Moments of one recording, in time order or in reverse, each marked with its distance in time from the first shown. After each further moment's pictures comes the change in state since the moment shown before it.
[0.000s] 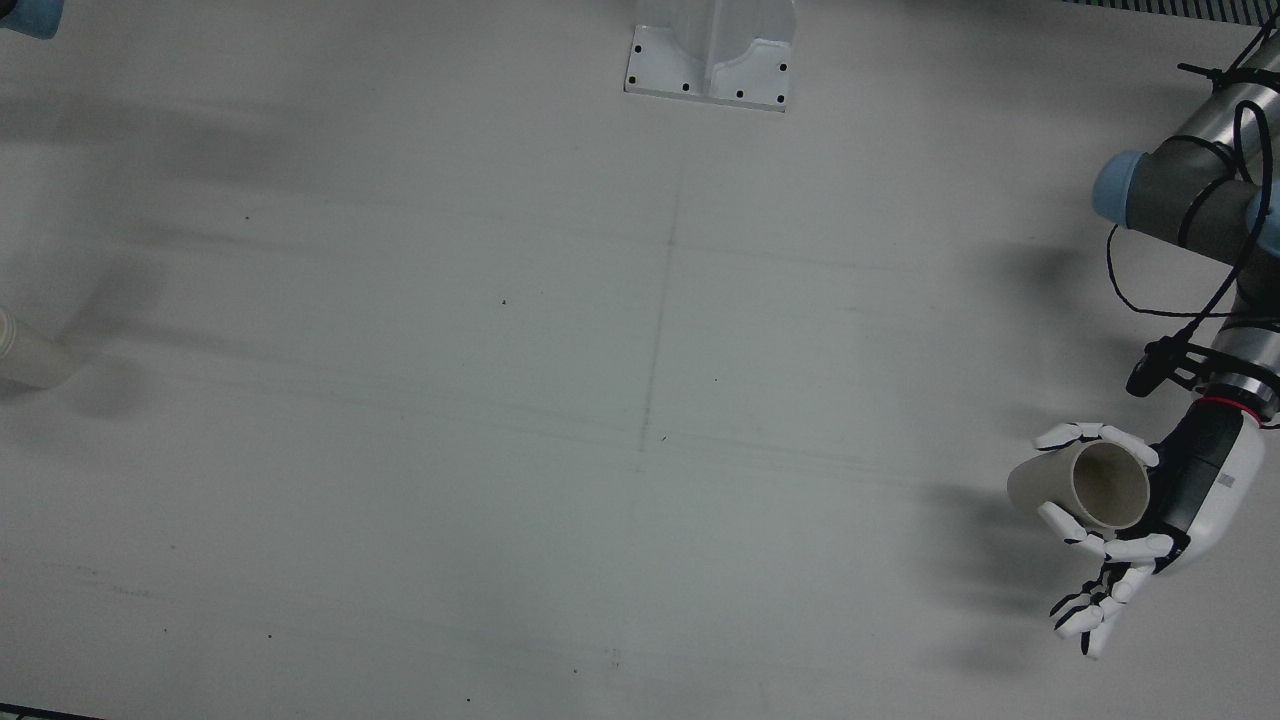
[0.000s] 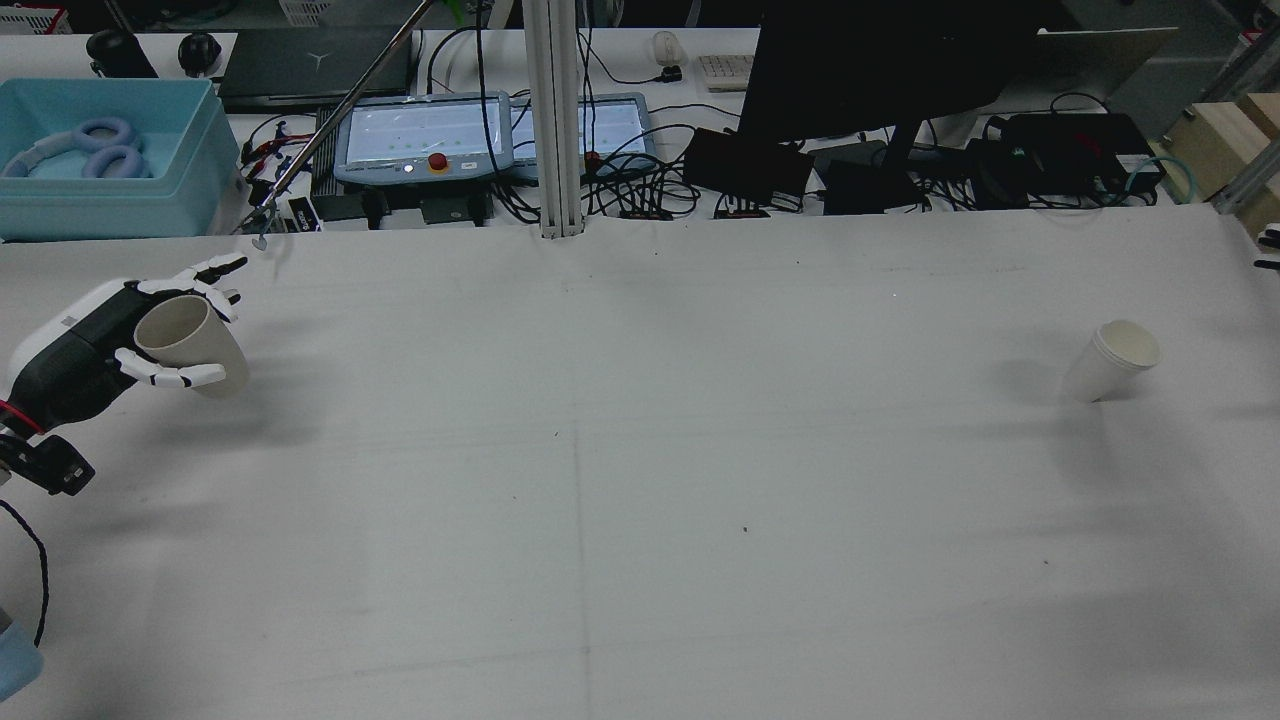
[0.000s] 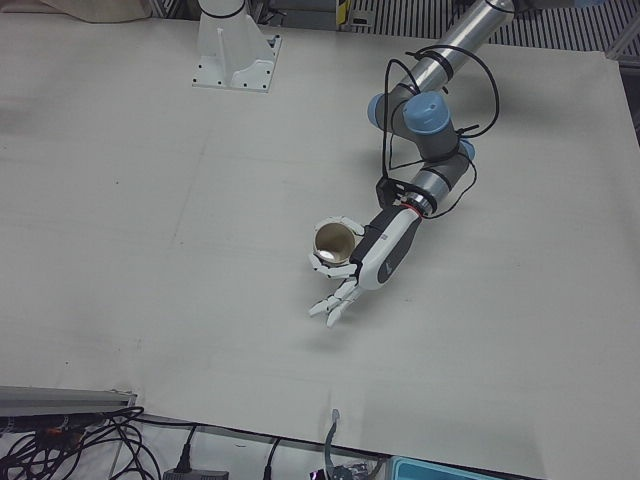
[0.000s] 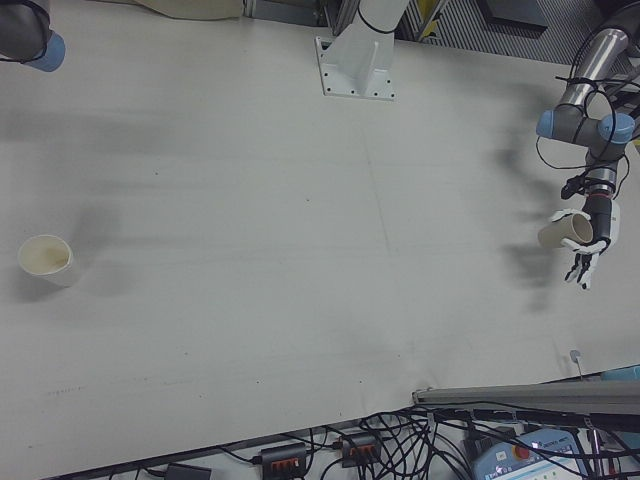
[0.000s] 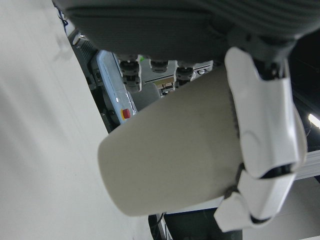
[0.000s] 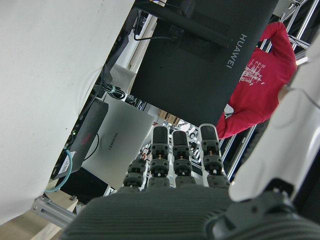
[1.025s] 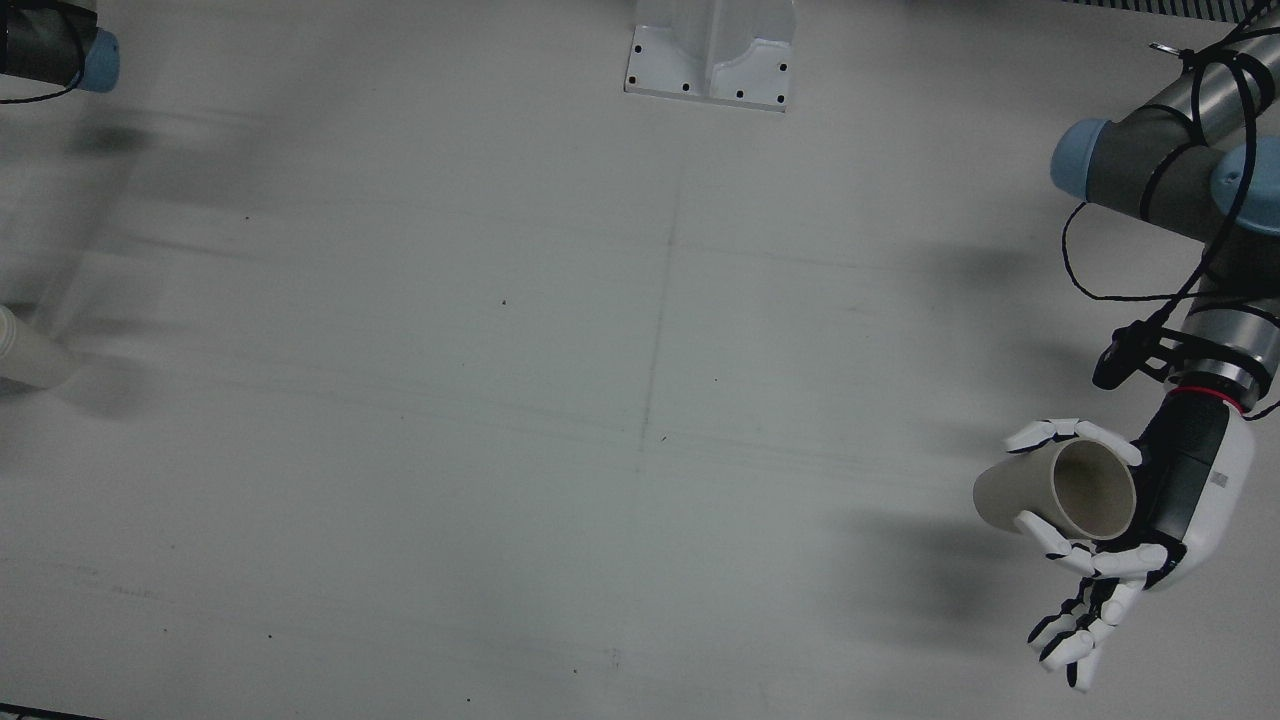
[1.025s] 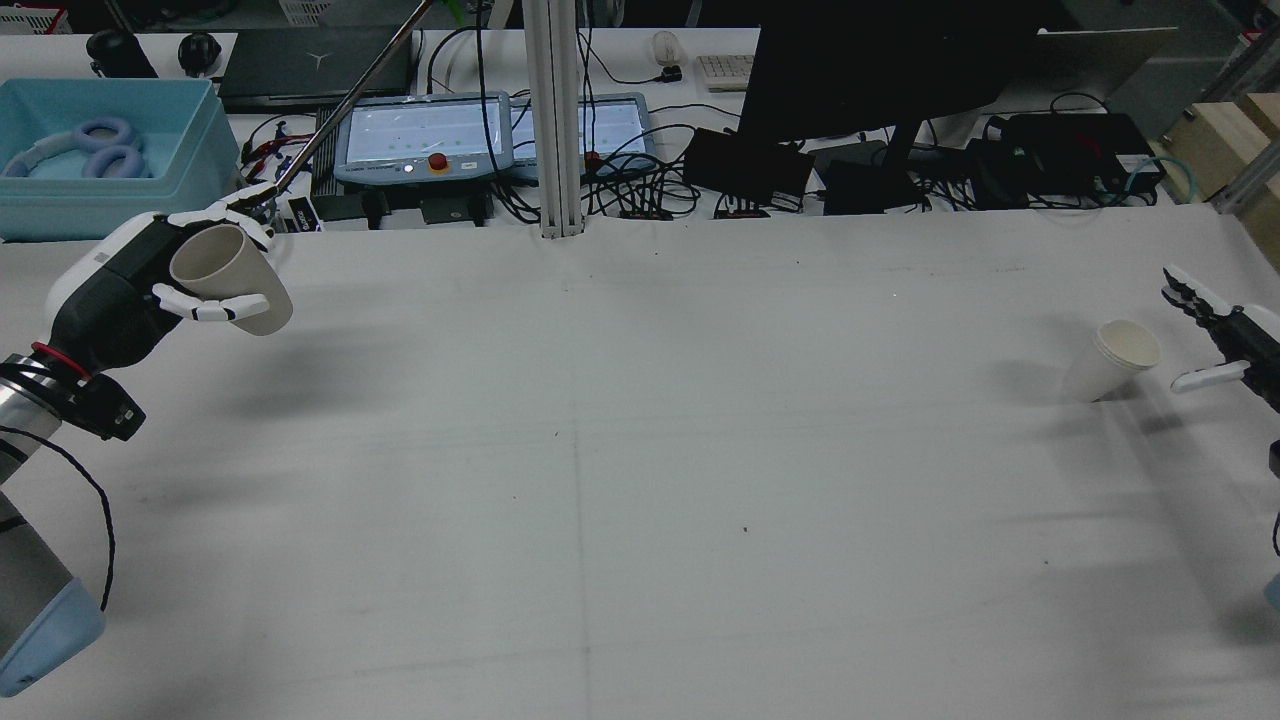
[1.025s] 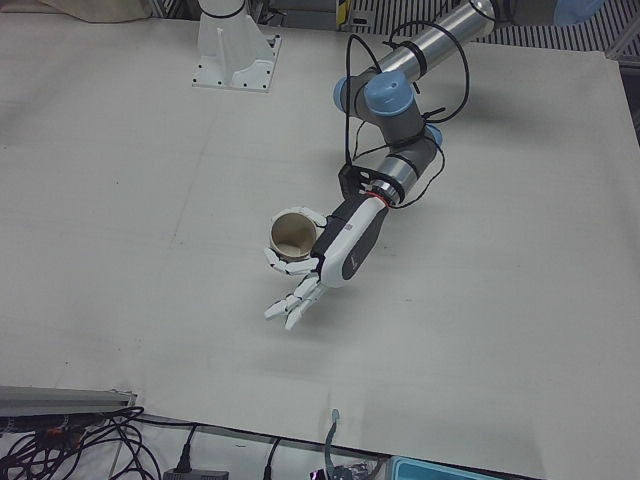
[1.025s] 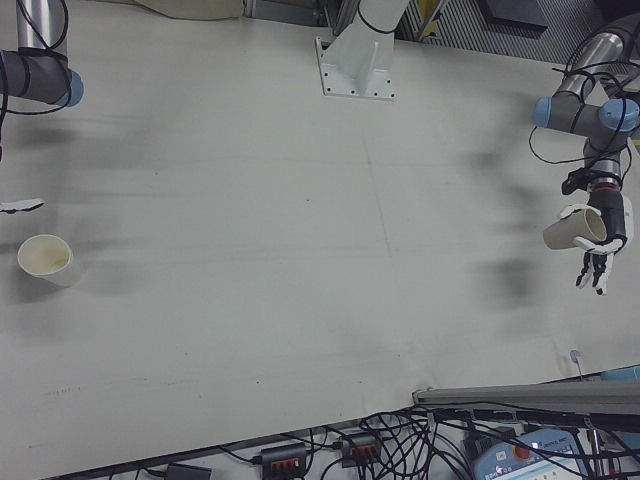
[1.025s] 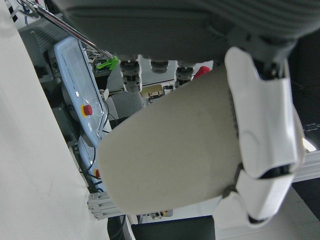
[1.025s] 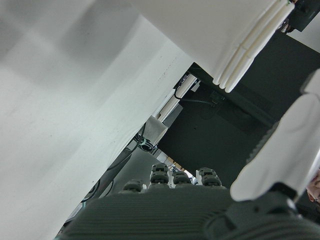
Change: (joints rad) left arm 0.002 -0.110 -0.098 0.180 -0.085 -0.044; right arm -0.173 0.100 -0.207 0.114 -0.003 -0.233
